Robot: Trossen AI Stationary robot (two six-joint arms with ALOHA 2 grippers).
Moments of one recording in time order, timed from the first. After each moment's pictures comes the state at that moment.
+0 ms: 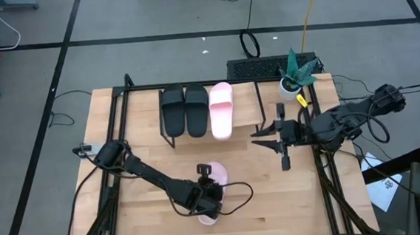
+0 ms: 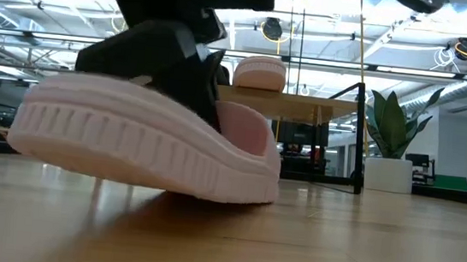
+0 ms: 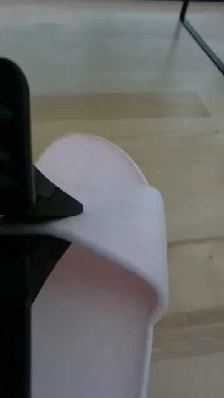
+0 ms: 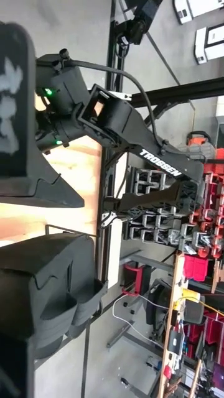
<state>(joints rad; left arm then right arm) -0.49 2.10 1.53 -0.72 -0.57 -0.24 0.43 1.09 1.23 -0.39 0.48 0.02</state>
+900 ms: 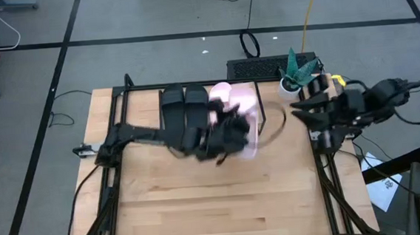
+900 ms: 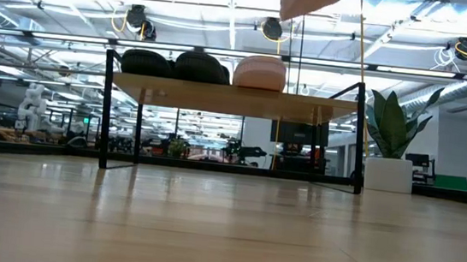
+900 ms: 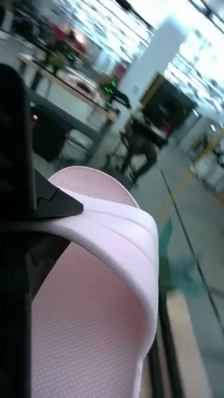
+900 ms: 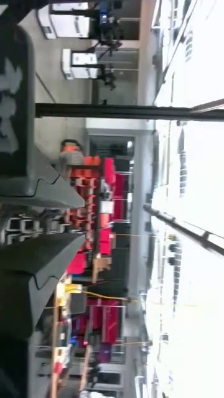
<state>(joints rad) -0.19 2.08 2.20 -0.66 -1.09 0.25 0.53 0.90 1.23 0.06 0.52 -0.22</state>
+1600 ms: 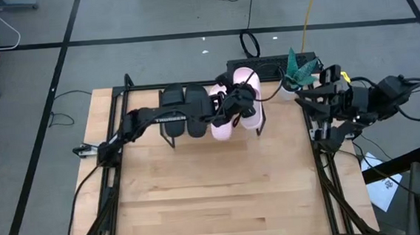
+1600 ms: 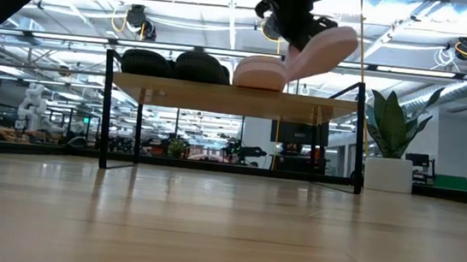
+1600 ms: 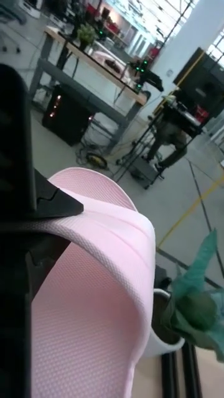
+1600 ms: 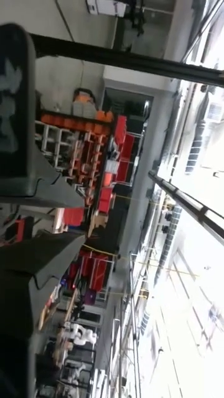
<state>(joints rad) 0.08 2.23 2.20 -0.48 -0.85 0.27 0.55 0.86 1.23 0.07 0.66 -0.47</state>
